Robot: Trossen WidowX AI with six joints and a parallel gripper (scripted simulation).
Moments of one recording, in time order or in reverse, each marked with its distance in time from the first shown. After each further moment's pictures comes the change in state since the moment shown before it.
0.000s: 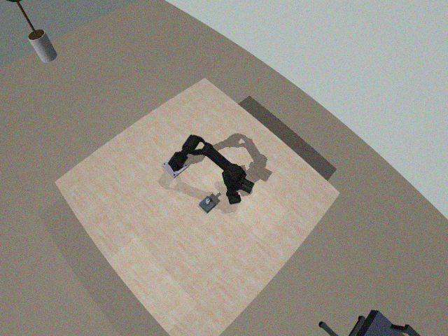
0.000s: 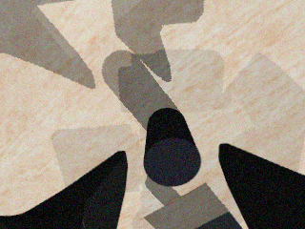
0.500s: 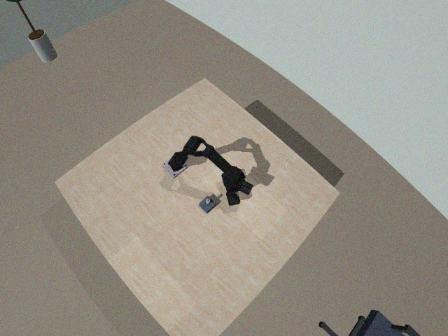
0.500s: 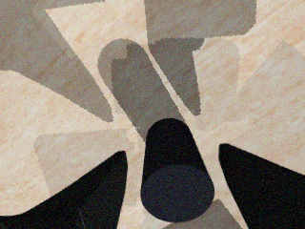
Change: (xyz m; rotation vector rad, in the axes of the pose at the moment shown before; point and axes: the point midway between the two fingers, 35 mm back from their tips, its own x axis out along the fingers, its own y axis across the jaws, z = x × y) arm 0.024 0.000 -0.001 -0.001 0.001 0.001
